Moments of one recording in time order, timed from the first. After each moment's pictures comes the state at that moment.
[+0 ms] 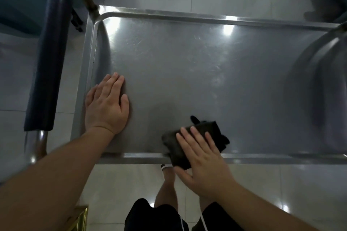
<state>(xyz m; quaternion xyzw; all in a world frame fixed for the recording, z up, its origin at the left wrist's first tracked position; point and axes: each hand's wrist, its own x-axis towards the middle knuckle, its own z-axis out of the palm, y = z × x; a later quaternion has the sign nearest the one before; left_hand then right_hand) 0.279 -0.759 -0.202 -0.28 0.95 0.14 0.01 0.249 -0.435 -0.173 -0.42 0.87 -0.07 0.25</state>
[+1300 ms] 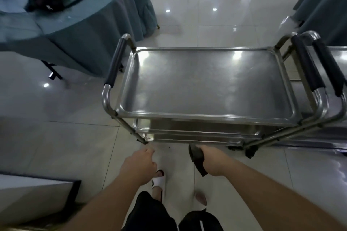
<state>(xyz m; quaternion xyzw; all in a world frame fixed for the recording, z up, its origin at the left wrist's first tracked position) 0.517 -0.492 -0.040 -0.29 0.89 0.16 0.33 0.353 -0.280 -0.048 -0.27 0.84 -0.05 0.46</state>
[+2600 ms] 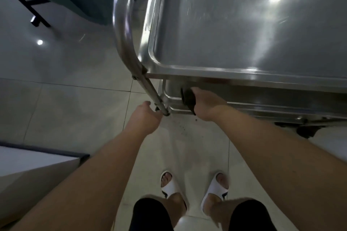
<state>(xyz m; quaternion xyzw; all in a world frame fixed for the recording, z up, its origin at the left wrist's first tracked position) 0.509 -0.724 -0.295 -0.49 0.78 0.33 0.21 0.358 -0.577 -0.293 -0.30 0.87 -0.09 0.39</state>
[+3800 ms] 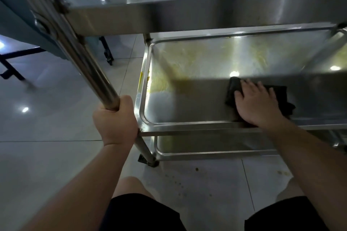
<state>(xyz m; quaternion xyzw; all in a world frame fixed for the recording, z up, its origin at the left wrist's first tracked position) 0.452 -0.752 -0.466 -0.38 0.63 0.51 -0.44 0.241 -0.492 -0.503 -0.15 0.98 -0.08 0.10</state>
